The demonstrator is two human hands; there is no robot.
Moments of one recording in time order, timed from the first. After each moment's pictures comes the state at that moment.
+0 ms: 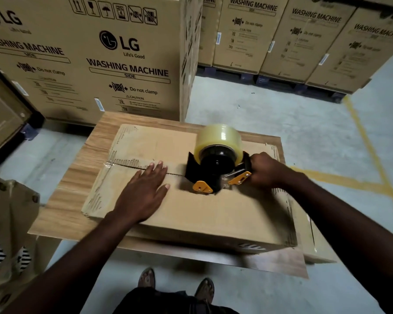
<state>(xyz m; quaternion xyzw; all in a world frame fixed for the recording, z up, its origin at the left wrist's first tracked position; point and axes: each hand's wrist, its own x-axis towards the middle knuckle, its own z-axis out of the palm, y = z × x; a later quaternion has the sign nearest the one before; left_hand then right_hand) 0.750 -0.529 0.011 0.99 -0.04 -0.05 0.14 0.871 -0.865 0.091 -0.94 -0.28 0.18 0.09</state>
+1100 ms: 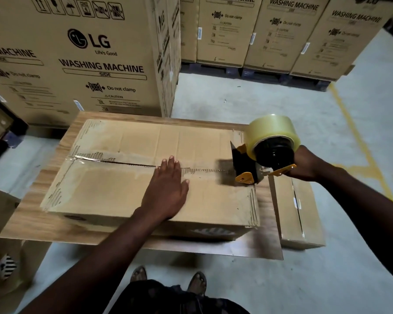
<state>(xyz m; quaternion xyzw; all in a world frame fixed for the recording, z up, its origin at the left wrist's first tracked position) 0.758 -0.686 0.019 0.99 -0.03 -0.08 0.12 0.878 -1.072 0.065 -0.95 -0.26 0.09 0.14</state>
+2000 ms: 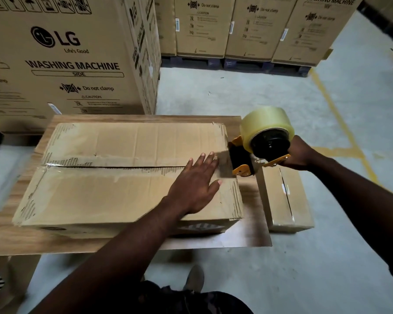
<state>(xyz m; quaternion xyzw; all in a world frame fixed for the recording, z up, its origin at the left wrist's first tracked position) 0.784 -0.777 0.009 0.96 -0.23 -0.05 0.17 0.887 -1.122 0.038 -0.97 -0.18 0.09 0.16</state>
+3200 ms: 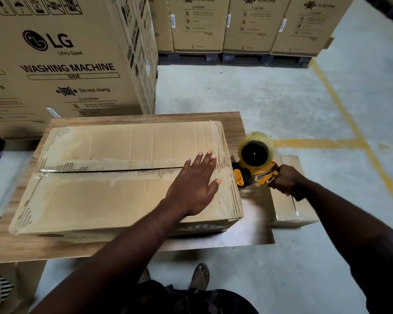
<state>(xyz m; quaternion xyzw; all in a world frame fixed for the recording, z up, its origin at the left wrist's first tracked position) 0.784 -0.781 0.009 0.96 -0.23 -0.06 0.14 0.835 -1.114 -0.033 -0.92 0.10 0.24 0.30</state>
